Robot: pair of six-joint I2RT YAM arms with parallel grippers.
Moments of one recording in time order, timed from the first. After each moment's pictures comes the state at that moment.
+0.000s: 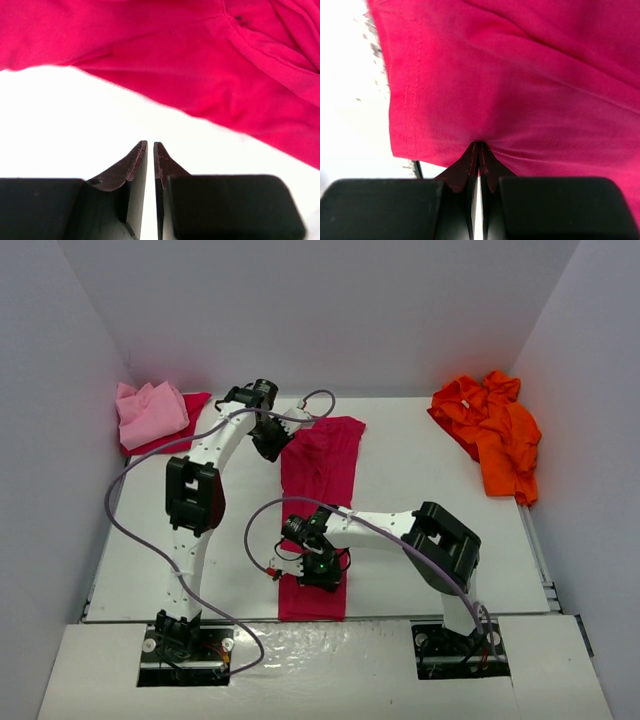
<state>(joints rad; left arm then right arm) -0.33 2.32 2.21 -1.16 0.31 0.72 1.06 1.91 1.24 -0.91 -0.31 -0.57</state>
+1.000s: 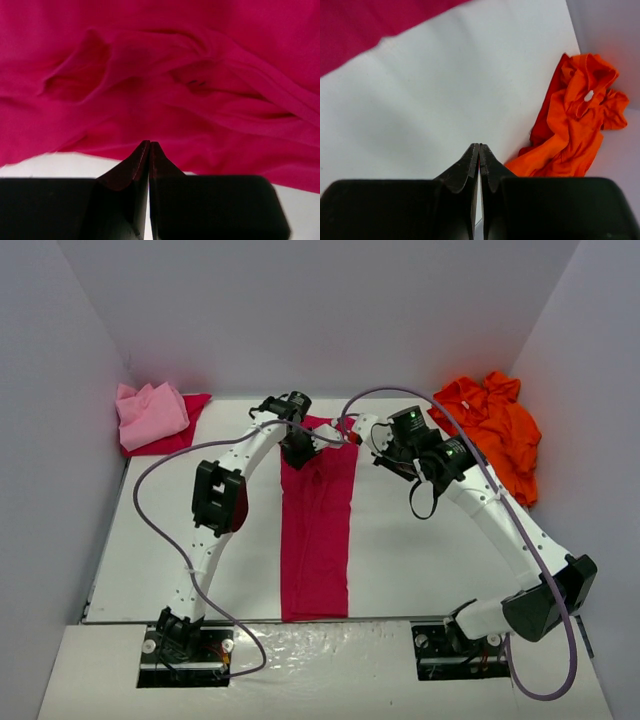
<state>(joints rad) -0.46 2.45 2.37 -1.19 0.31 0.85 0.55 1.39 1.45 -0.90 0.19 -0.63</state>
